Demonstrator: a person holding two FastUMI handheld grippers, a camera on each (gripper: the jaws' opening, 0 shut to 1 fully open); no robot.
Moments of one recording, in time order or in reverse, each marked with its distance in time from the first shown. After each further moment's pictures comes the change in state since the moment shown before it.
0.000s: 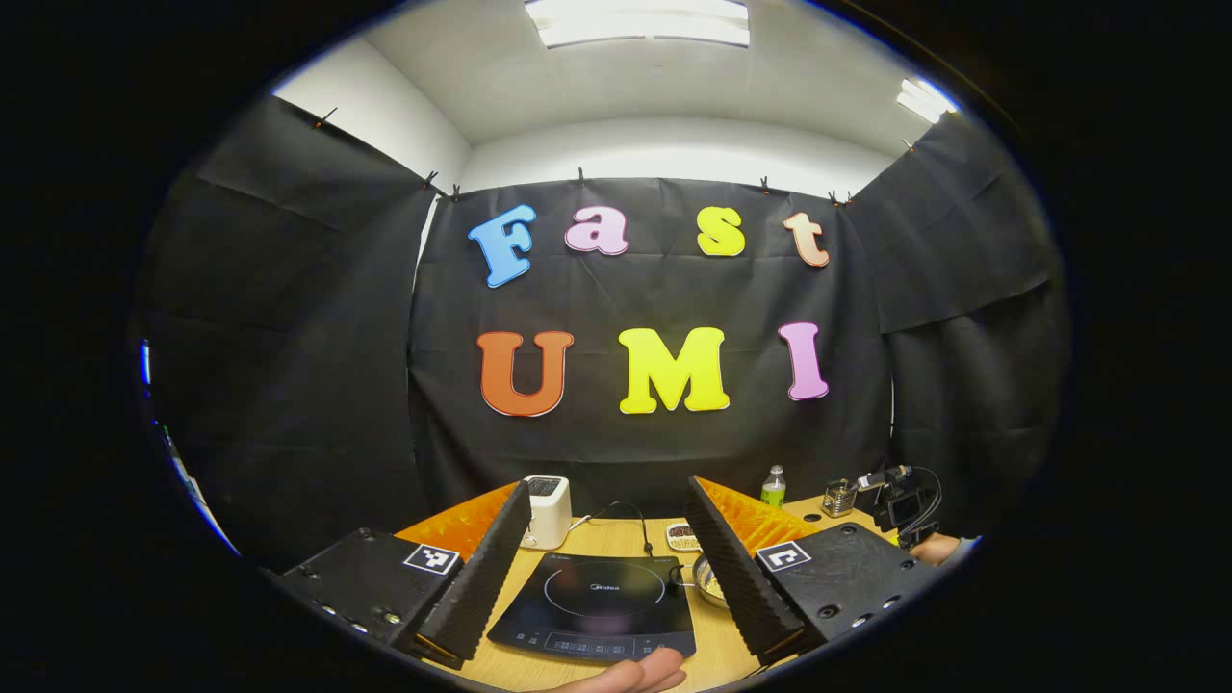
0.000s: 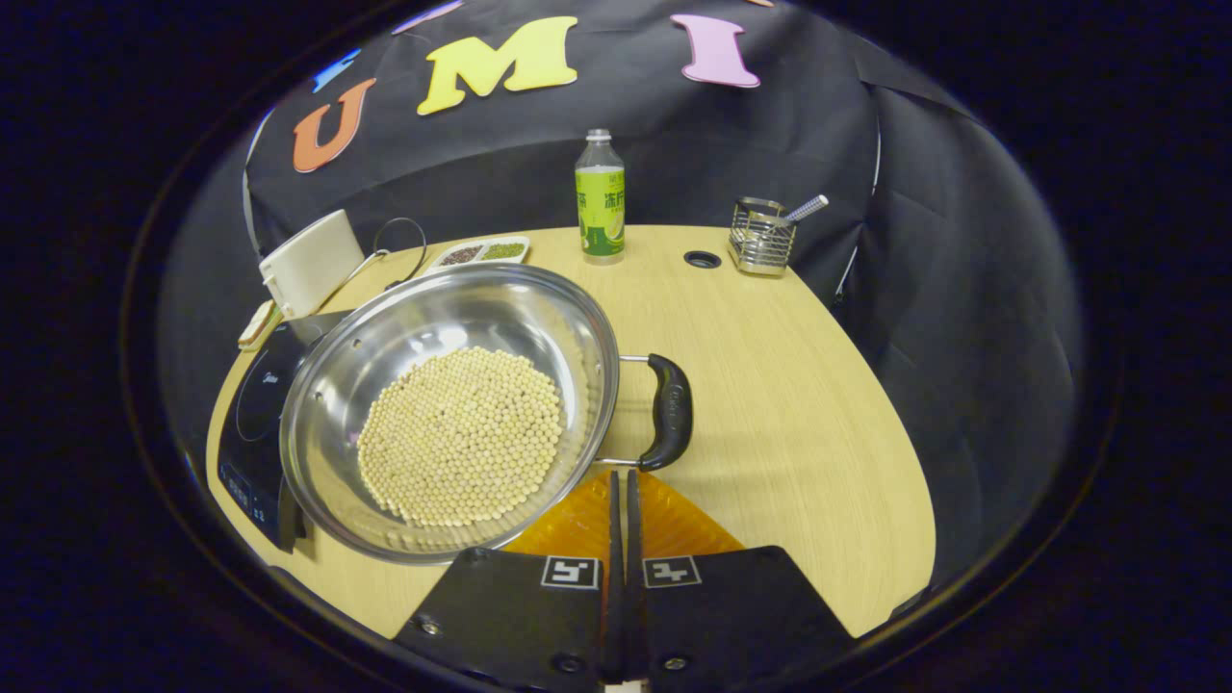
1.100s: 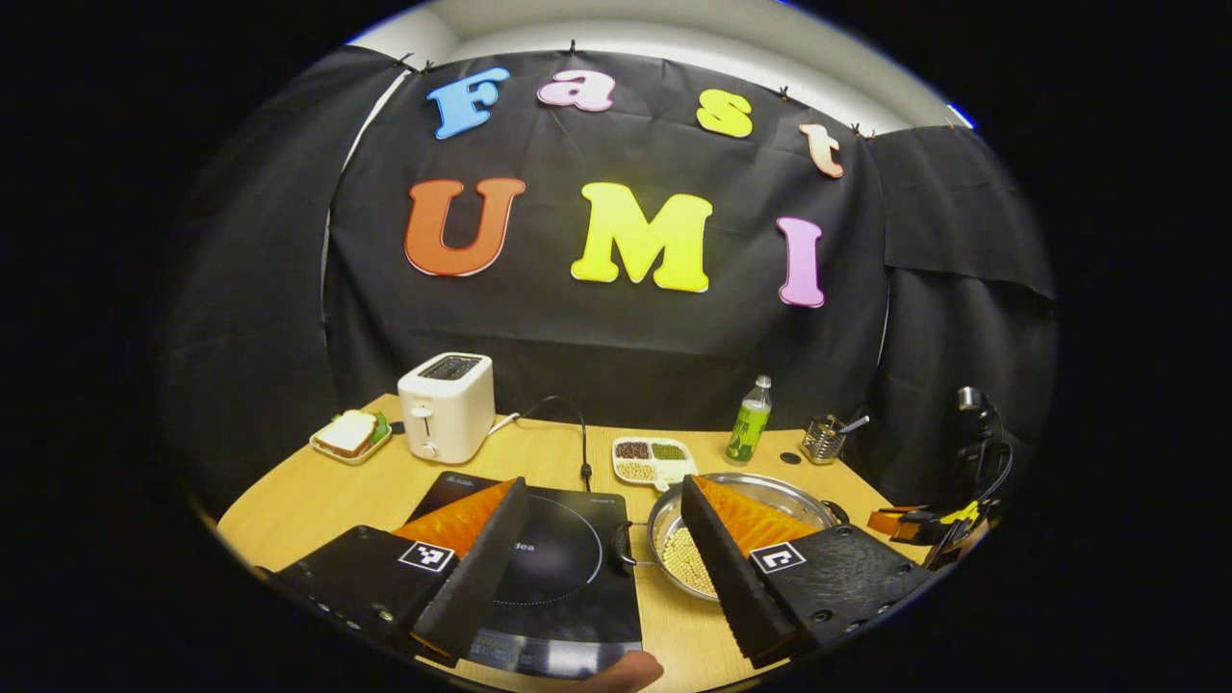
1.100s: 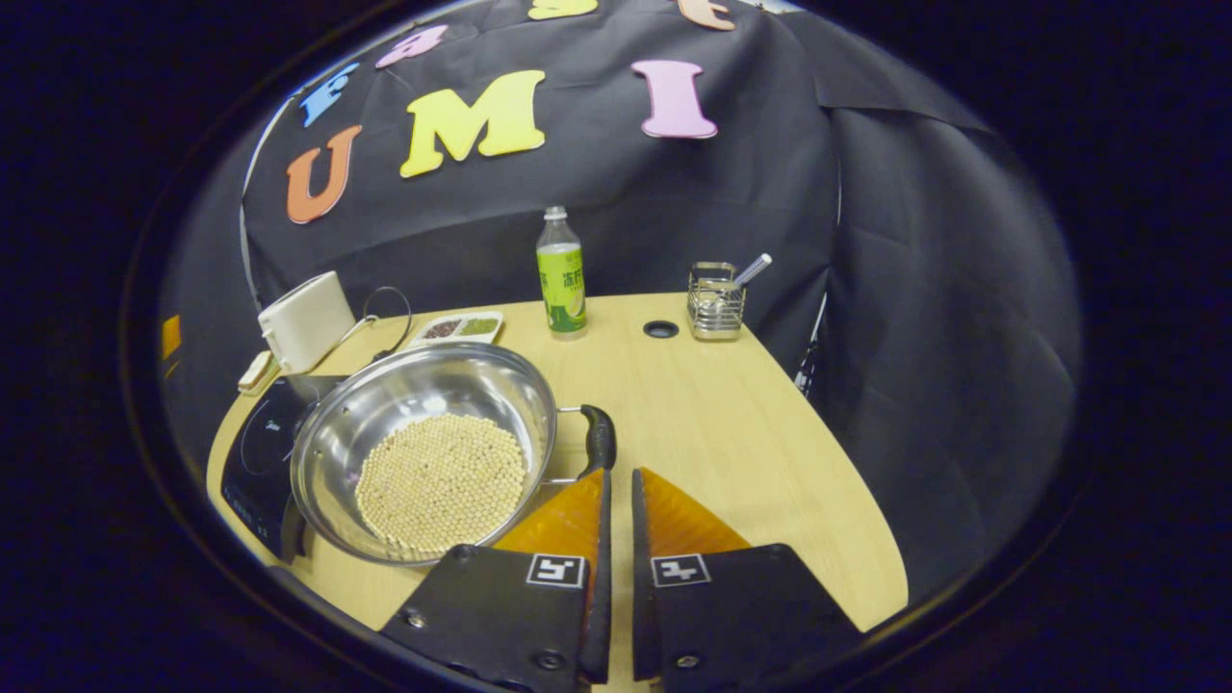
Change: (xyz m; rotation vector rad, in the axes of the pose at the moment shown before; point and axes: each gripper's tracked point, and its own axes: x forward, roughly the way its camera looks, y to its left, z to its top) left arm 0.144 -0.065 -0.179 -0.108 0.432 -0.129; right arm -0.035 -0.042 0.047 0.042 -0.243 -0.012
